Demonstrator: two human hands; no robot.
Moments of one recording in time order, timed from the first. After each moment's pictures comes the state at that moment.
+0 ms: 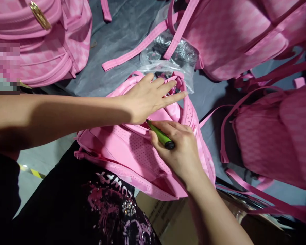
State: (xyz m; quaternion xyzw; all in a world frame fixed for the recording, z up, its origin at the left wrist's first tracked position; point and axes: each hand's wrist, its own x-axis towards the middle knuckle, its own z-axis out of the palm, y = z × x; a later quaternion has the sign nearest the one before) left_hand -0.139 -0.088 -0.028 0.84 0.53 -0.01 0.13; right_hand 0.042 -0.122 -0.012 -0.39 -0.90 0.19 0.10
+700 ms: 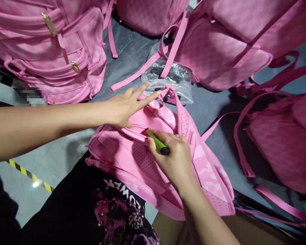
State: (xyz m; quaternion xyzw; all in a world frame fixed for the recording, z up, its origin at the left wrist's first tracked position) left_hand -0.187 -0.114 -0.003 0.82 0.56 -0.07 0.12; right_hand 0.033 -0.143 -0.027 -0.42 -0.85 0.23 0.21
